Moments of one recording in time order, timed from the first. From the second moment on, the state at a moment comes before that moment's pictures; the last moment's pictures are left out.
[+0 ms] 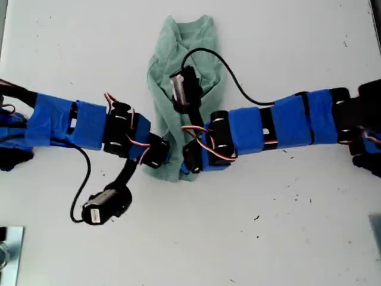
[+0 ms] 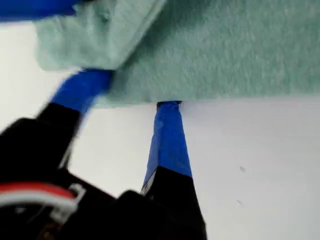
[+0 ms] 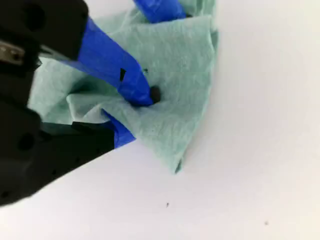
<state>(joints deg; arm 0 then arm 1) -0.6 67.3 88.6 63.0 17.3 -0.8 52.0 44.6 82.1 -19.9</state>
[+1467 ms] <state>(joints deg) -27.3 92.8 84.4 69.3 27.3 25.8 75.8 58.5 68.6 -49.0</state>
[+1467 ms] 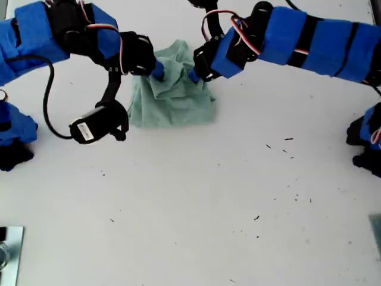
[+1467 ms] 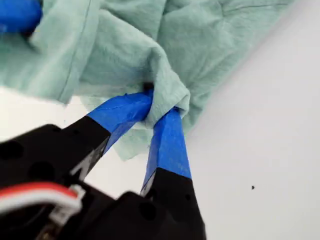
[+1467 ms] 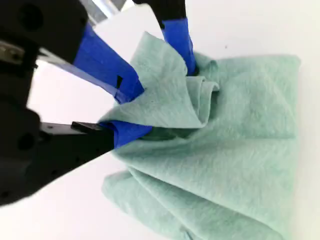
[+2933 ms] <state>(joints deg) -14.9 205.7 181.5 58.2 2.9 30.3 199.9 173.7 78.8 -24.2</state>
